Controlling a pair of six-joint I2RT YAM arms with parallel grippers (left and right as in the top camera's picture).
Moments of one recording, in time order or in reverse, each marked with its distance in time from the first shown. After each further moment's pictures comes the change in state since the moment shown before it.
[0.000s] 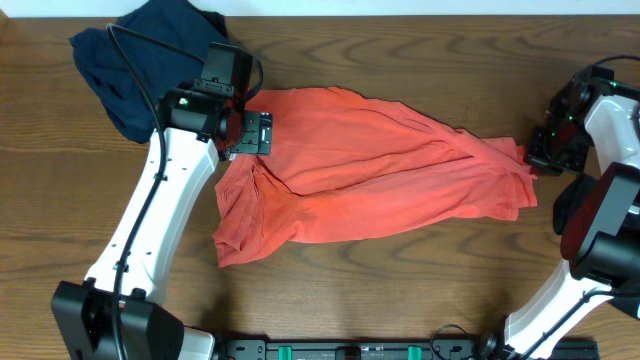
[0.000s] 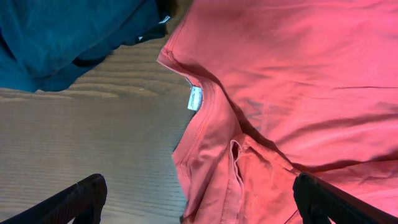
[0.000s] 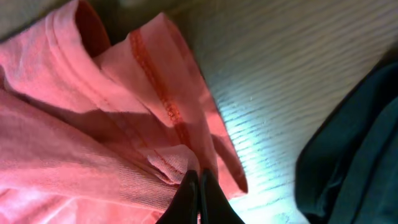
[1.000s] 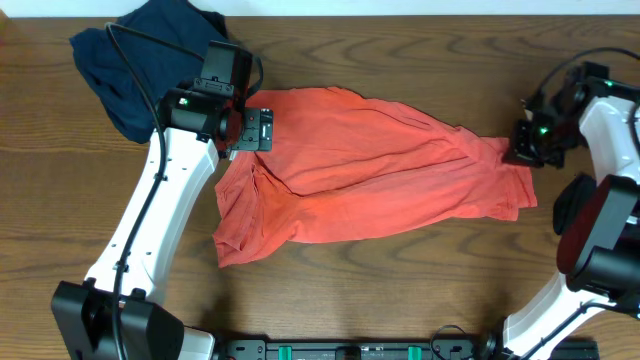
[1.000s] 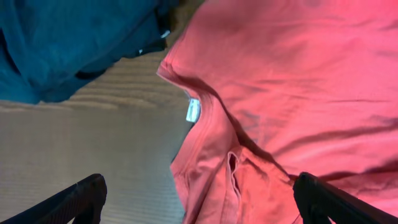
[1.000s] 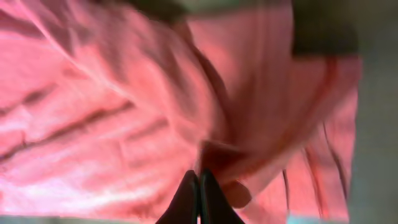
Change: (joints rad) left arm 0.000 0.000 0.000 0.041 0.000 0.000; right arm 0.051 -0.075 -0.029 0.045 -0.282 -0.146
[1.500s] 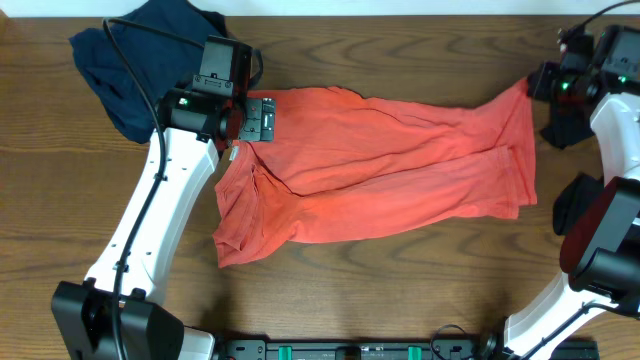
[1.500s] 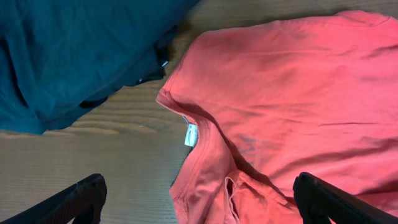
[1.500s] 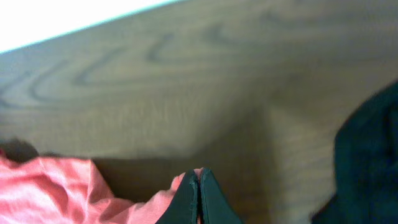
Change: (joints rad) left arm 0.000 0.000 0.000 0.084 0.000 0.033; right arm -0.037 0.000 0.092 0.552 -0.071 0.073
